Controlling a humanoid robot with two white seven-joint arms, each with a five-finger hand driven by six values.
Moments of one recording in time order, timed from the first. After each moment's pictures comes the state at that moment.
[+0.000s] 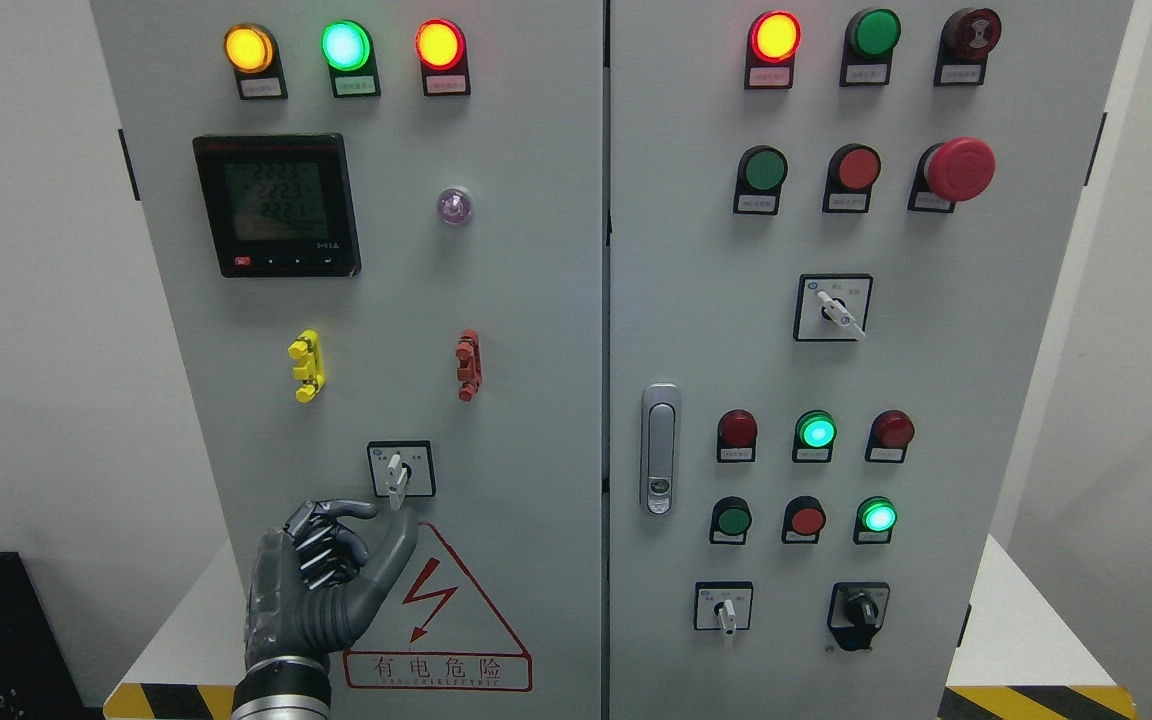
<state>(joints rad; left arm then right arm) -0.32 -0.10 -0.04 -1.96 -0.15 0.49 0.23 0.05 0.13 -0.23 -0.12 0.16 0.07 -0.13</state>
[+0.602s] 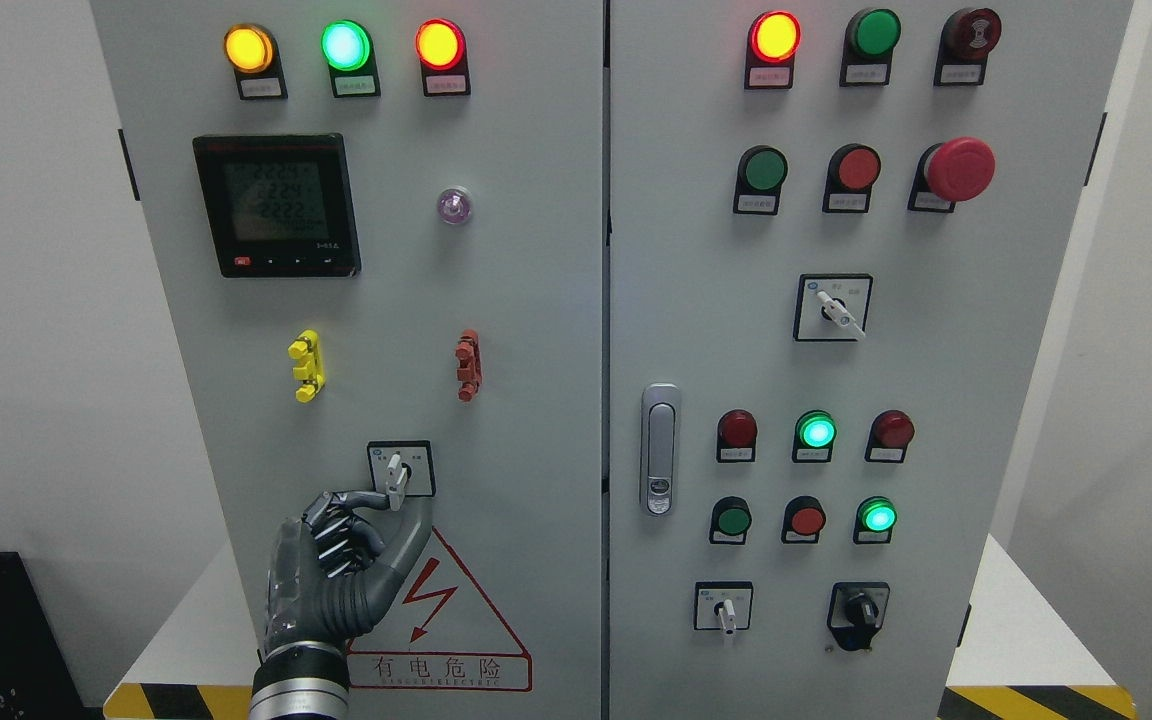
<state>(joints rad) -0.35 -0.11 -0.05 -1.93 -0.17 0.50 0.23 0.05 0.13 -0.23 -0.12 0.16 0.07 -0.13</state>
